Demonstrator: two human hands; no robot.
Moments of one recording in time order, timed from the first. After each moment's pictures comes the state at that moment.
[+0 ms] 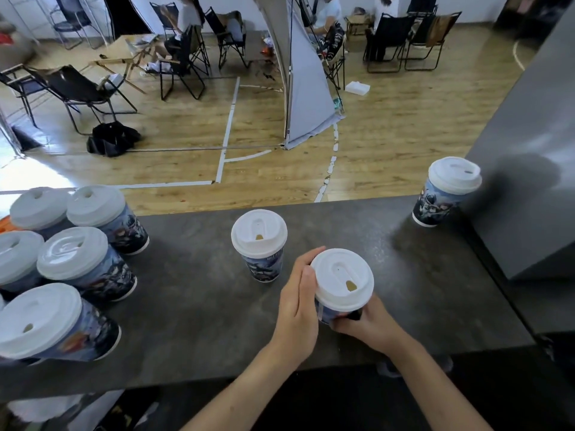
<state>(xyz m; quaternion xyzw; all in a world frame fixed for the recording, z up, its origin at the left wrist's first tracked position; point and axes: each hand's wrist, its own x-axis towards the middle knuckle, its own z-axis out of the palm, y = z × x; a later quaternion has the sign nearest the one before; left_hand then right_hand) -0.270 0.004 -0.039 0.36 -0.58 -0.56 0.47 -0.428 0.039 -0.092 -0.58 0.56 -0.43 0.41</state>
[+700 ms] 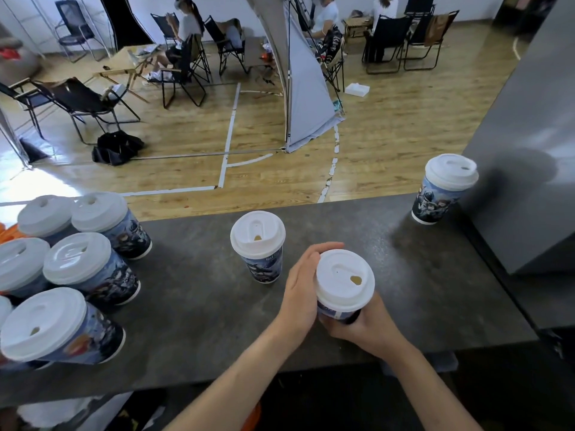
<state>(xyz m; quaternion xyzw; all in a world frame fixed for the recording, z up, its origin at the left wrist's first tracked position) -0.286 -0.011 -0.028 0.36 -0.53 -0.62 0.45 -0.420 0.043 -0.104 -0.55 0.58 -0.49 0.34</state>
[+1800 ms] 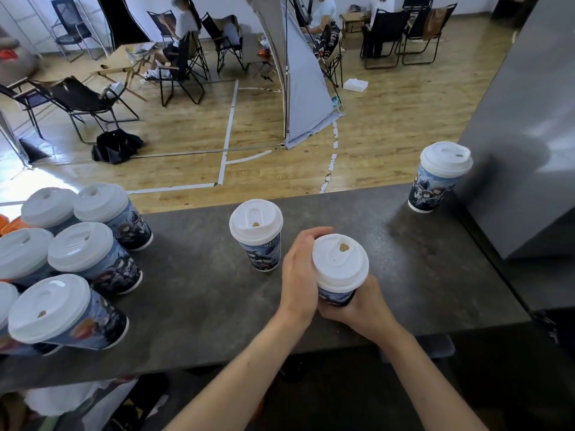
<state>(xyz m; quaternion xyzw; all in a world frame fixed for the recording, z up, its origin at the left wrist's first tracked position) -0.294 -0.007 -0.032 0.37 -0.51 -0.59 0.50 -0.414 0.045 -0.102 -0.54 0.60 -0.50 0.33</state>
